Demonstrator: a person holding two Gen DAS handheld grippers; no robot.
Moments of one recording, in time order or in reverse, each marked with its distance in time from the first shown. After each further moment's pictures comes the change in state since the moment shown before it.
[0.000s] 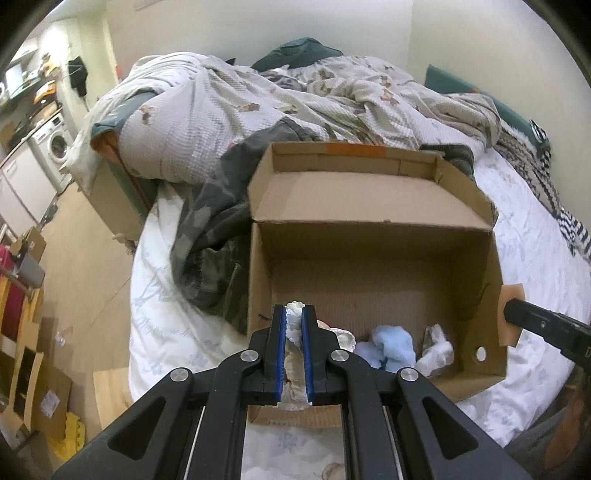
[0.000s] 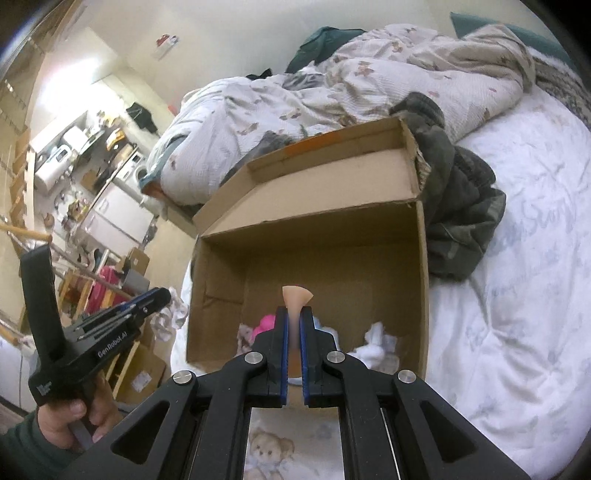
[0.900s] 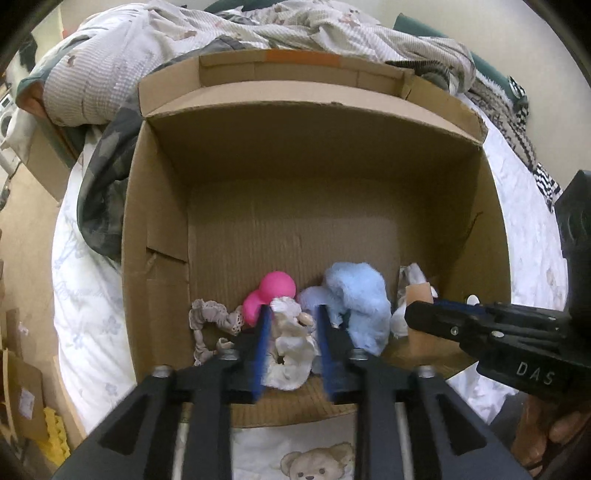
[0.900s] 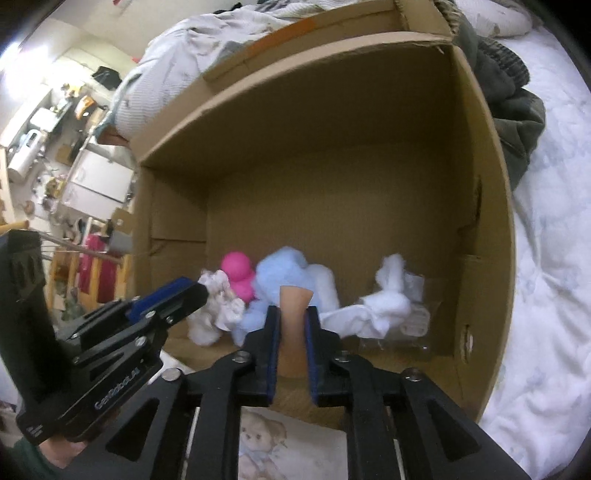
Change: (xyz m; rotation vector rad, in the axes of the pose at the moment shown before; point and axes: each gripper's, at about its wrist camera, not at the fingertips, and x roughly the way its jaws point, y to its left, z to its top) left arm 0.071 -0.039 -0.029 0.043 0.225 -0.174; right arm 0.089 -0.016 -0.026 0.072 0.279 -0.040
